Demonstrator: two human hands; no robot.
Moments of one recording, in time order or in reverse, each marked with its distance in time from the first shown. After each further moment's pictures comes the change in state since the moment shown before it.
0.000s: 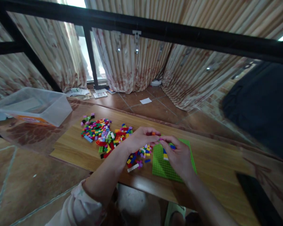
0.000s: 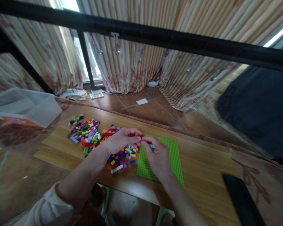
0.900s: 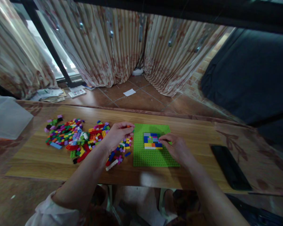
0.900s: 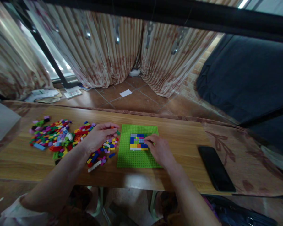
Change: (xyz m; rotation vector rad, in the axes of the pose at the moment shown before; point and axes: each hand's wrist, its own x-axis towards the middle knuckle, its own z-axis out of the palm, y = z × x) left_hand 0.021 -0.020 0.014 -0.054 0.315 -0.101; right_hand -0.026 0.081 -0.073 -0.314 -0.189 0.161
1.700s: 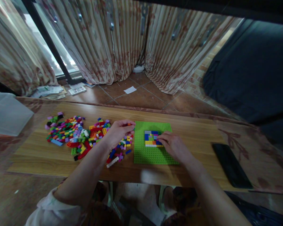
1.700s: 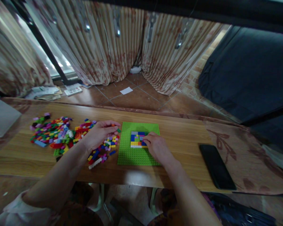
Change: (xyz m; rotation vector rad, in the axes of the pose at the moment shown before) left_hand -0.001 0.000 0.000 0.055 0.004 0.012; right_hand 0.004 -0.002 0.004 -0.192 -0.110 -0.104
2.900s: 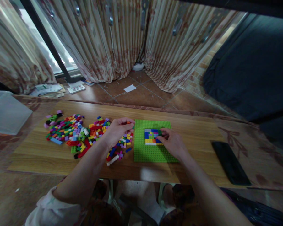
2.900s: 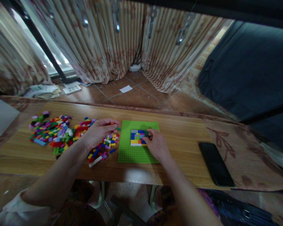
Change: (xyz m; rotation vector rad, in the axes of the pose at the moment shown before) left_hand 0.000 0.000 -0.001 0.021 -0.006 0.037; right_hand 0.002 0.005 0.019 0.145 0.186 0.322
